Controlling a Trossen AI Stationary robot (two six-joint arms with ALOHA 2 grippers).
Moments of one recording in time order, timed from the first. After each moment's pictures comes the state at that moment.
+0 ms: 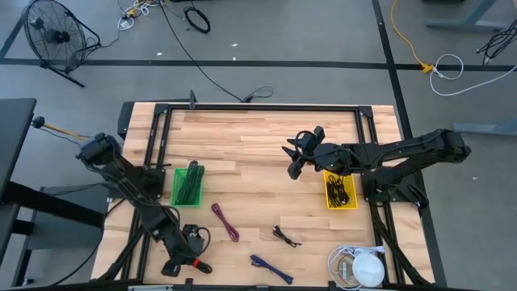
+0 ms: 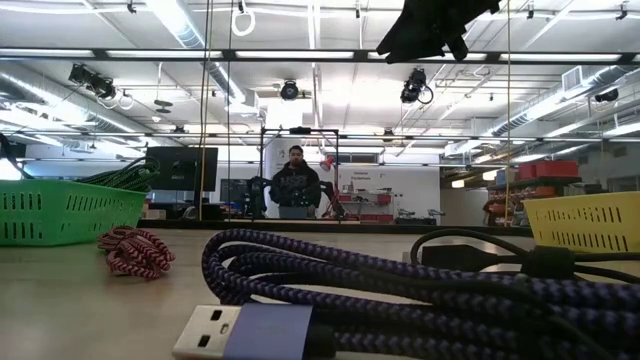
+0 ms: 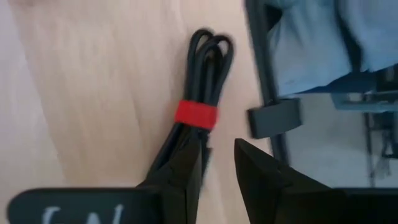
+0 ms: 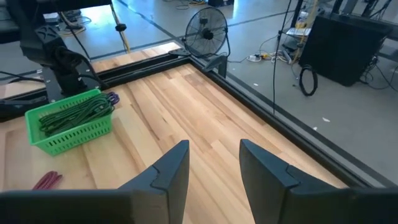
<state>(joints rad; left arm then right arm) -0.87 1.52 0.76 -0.20 0.13 -0.73 0.12 1.25 0.96 -0.17 0.64 0.29</state>
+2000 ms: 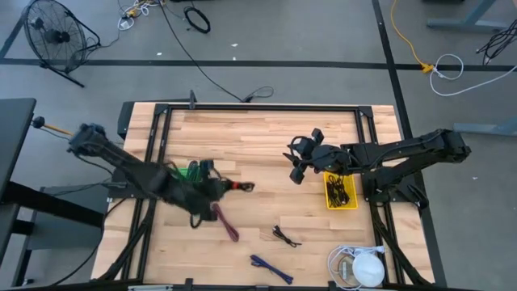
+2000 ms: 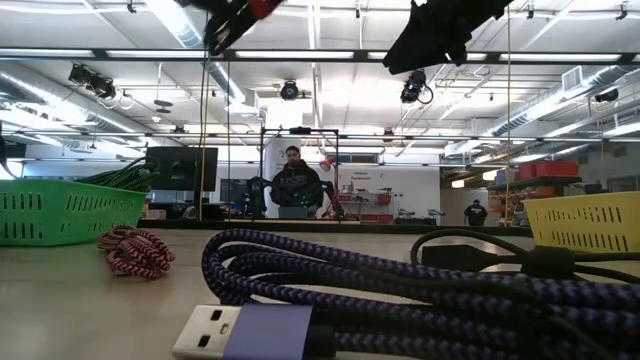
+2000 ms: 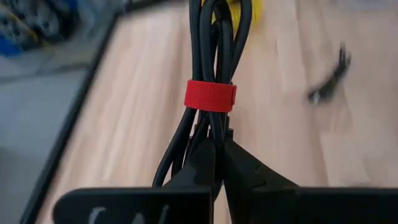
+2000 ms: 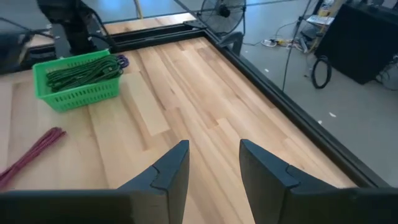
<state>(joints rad) -0.48 1.29 1.10 -0.60 -0.66 -0.19 0.12 1.25 0.96 -0.26 0.55 0.23</state>
